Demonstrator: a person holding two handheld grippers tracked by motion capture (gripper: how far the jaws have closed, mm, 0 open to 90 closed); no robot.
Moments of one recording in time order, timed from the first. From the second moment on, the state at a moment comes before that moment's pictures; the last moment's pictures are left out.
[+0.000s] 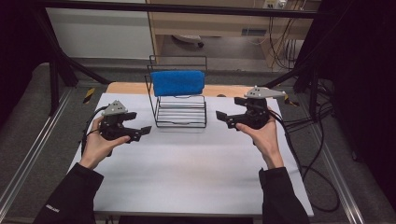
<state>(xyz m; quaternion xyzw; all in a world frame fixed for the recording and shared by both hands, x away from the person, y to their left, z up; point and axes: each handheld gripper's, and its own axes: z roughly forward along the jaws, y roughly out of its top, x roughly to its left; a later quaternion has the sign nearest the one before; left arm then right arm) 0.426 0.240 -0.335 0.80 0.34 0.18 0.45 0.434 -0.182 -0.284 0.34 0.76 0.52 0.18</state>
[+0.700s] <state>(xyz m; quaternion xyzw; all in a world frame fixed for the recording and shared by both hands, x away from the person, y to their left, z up) 0.397 0.267 -0.389 0.80 0.36 0.16 0.45 0.400 -0.221 -0.369 0.38 0.77 0.50 0.14</state>
